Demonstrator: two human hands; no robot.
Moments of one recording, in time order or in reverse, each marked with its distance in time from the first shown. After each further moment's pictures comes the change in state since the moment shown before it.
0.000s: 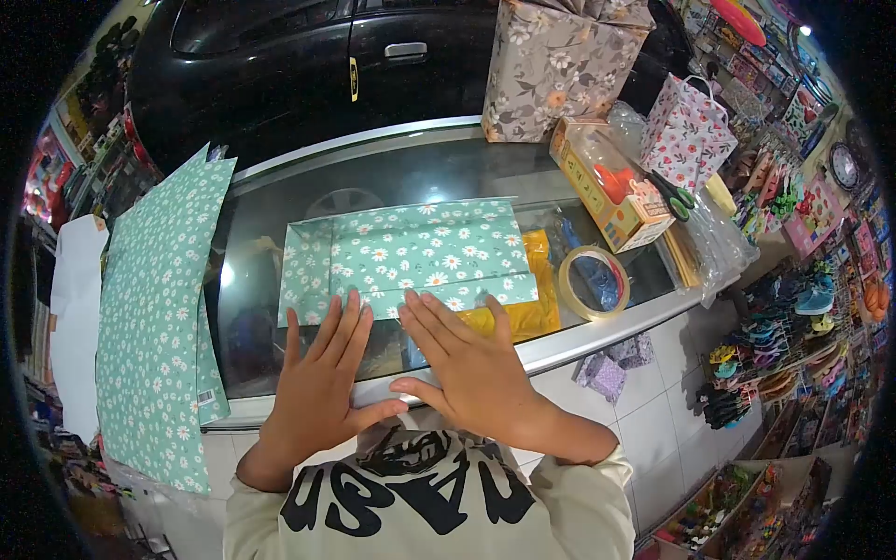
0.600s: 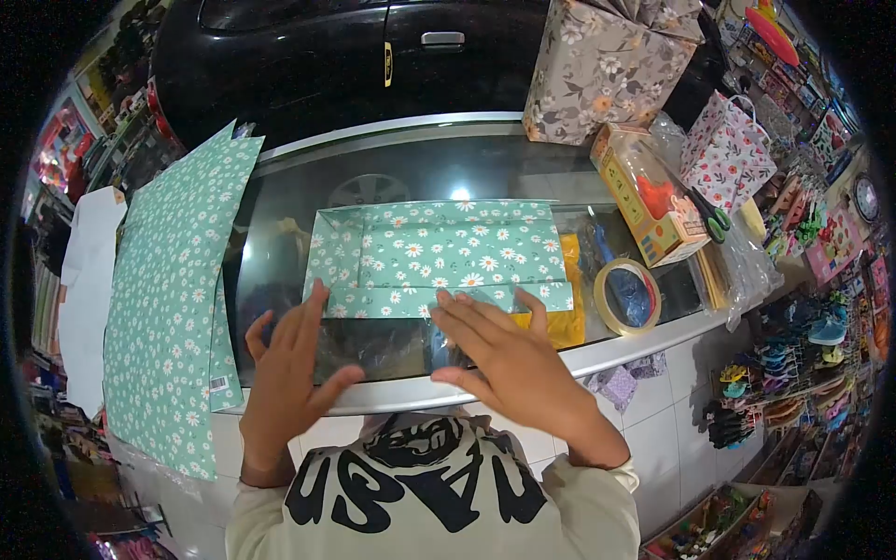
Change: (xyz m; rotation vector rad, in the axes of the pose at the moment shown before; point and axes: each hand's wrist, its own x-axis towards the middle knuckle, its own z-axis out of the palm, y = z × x) left_hand -0.021 -0.027 -0.022 -0.091 0.030 -0.295; right_hand 0.009 0.019 -0.011 0.216 -0.086 -0.032
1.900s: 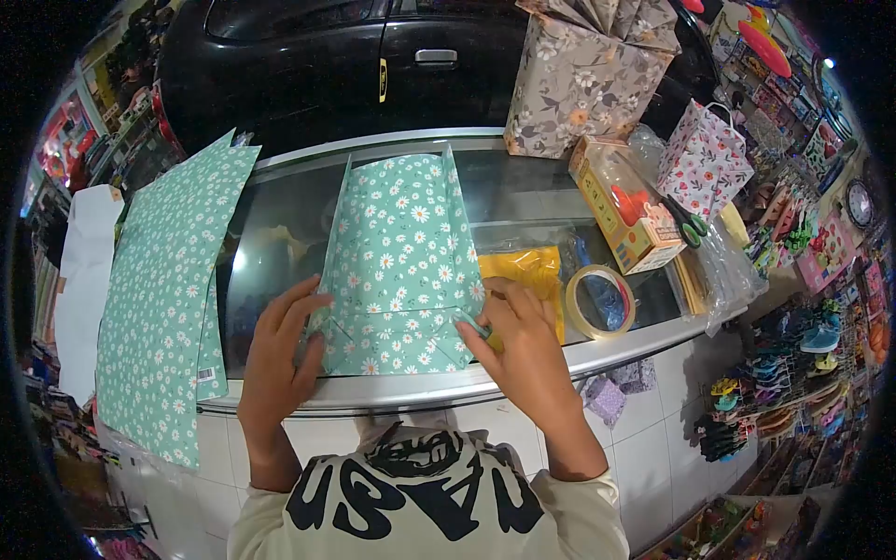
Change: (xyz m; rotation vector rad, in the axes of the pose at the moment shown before) left_hand 0.013 0.003 0.015 -0.178 0.287 0.102; right_hand -0.011 0.025 0.007 0.085 0.487 0.106
